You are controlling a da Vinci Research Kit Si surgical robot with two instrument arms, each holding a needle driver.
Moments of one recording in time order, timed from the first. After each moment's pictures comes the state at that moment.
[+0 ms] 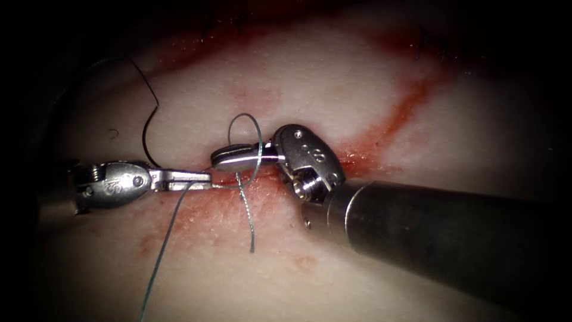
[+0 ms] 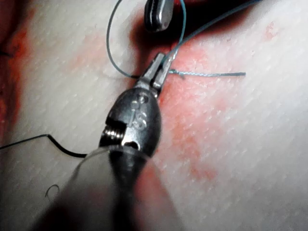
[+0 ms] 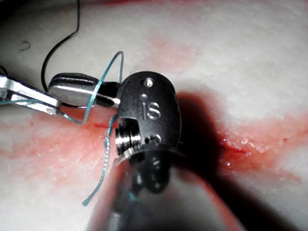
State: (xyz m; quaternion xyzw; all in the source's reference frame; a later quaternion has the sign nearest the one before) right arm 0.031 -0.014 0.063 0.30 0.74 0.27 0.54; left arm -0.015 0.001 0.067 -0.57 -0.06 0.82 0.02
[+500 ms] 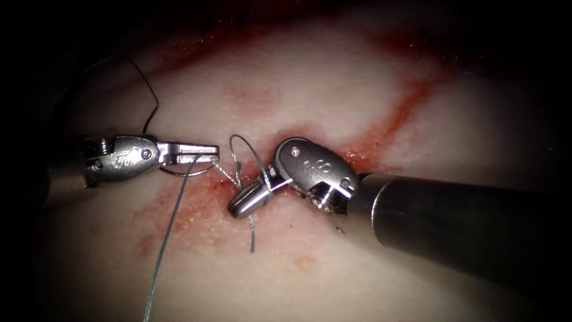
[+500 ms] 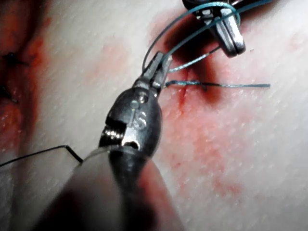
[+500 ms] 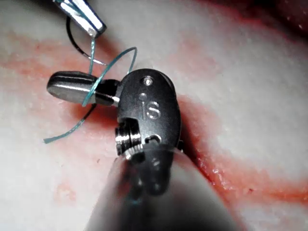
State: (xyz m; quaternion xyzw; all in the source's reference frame) right arm 0.032 -0.015 0.062 0.41 0.67 -0.01 0.62; left arm -0.015 0.004 0.068 -0.58 -0.05 0.81 0.03
